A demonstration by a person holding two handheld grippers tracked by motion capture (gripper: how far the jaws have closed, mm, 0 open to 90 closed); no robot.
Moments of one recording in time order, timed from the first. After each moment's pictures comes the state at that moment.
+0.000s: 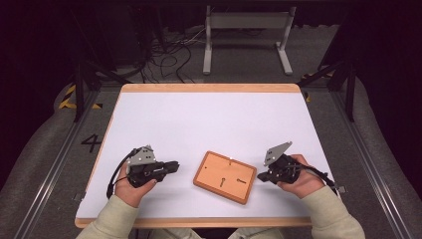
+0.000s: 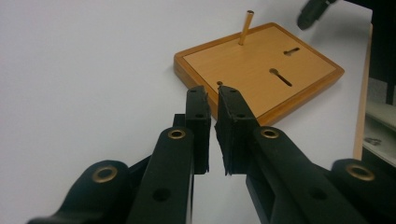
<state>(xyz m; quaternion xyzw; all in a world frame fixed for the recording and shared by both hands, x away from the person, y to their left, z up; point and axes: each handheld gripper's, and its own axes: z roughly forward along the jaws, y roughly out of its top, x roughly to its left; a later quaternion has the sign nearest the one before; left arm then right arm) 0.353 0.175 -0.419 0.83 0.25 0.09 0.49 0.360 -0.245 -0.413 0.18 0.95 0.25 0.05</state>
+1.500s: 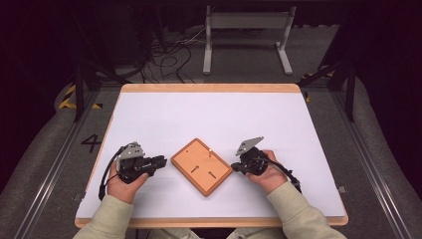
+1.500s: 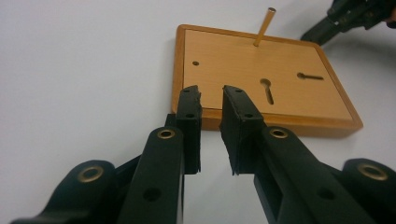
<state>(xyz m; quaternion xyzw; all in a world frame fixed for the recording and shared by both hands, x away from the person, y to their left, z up) 0.363 0.202 -0.428 0.81 0.35 0.10 0.46 0.396 -0.179 -0.442 0.25 0.92 0.30 0.08</state>
